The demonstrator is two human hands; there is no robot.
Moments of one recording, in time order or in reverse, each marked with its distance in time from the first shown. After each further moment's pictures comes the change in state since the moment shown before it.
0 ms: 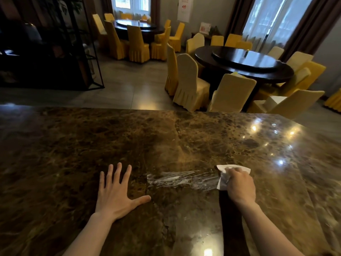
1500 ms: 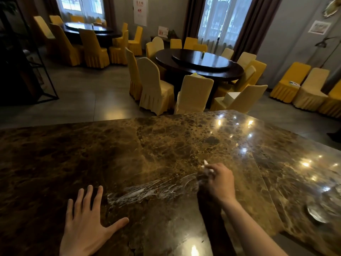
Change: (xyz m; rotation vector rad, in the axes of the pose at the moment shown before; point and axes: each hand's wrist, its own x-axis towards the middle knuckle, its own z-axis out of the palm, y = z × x) left_hand 0.002 0.047 0.002 0.008 -0.104 0.002; right_hand 0.004 0.039 -0.030 0.390 0.208 0.077
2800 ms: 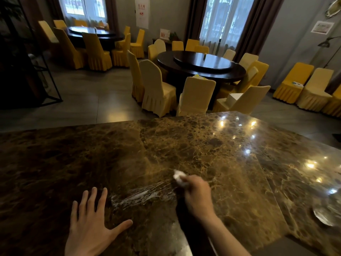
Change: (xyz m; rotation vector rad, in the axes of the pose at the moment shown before) left_hand -0.004 0.005 -0.010 0.005 -0.036 -0.001; right_hand -0.046 -0.058 0.042 0.121 -0.155 -0.114
